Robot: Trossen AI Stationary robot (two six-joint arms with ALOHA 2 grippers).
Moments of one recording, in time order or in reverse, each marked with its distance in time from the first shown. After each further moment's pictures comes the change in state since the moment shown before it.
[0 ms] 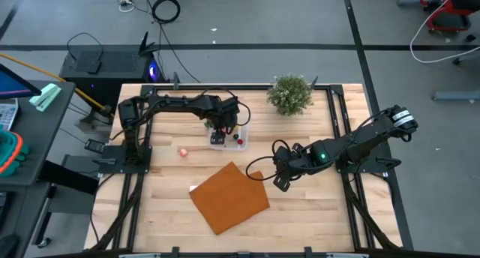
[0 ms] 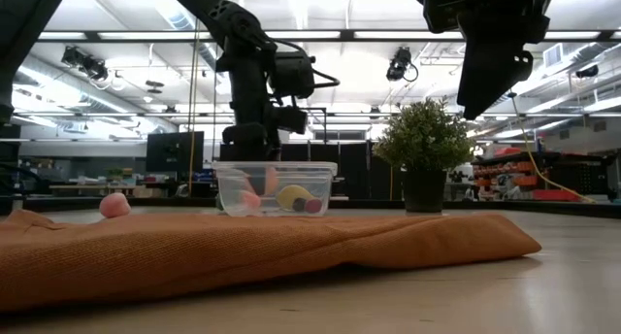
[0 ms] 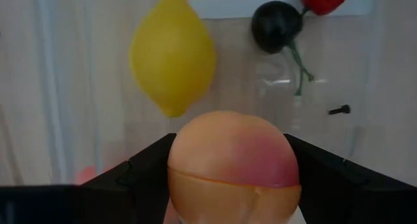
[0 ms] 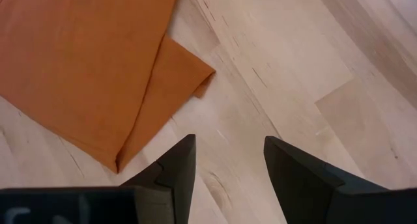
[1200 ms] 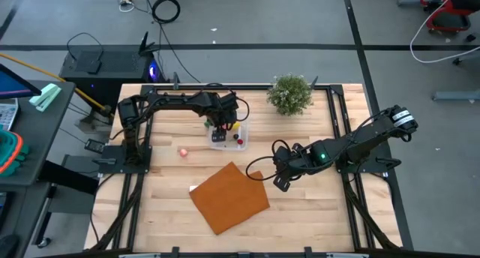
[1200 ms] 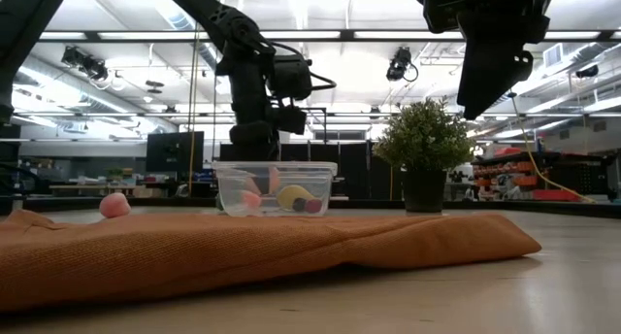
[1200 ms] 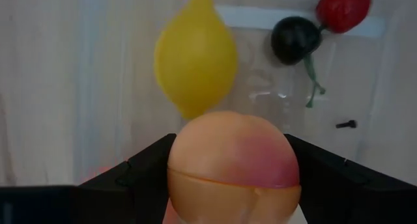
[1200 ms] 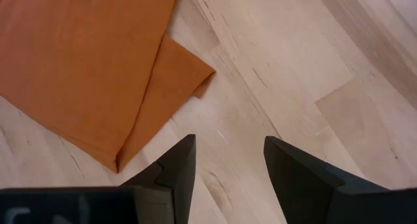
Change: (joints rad) left arm 0.036 0.000 -0.003 0.027 0.054 -0.051; right arm 0.000 0.000 0.000 0.000 0.000 -0.002
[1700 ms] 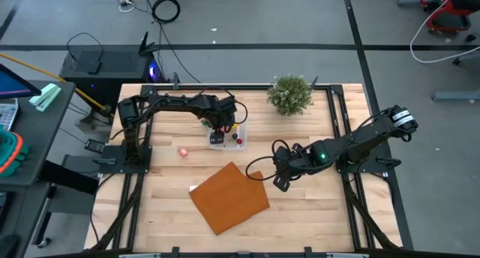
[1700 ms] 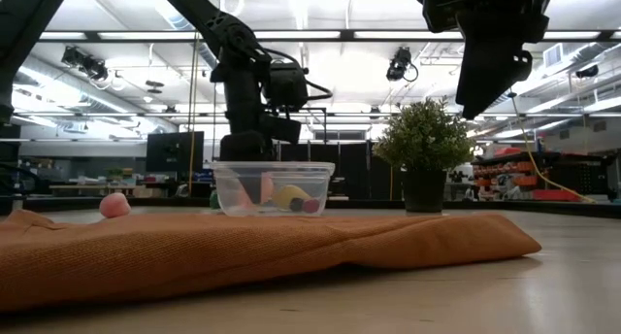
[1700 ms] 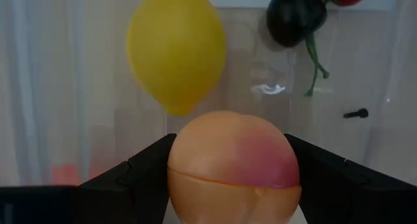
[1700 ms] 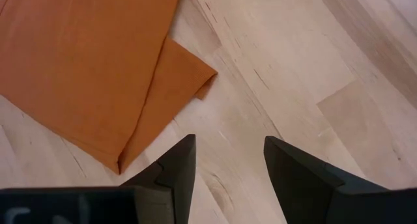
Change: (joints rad) left arm -0.003 0.001 -0.057 0.030 -0.011 0.003; right arm 0.000 0.000 0.000 0.007 0.000 0.001
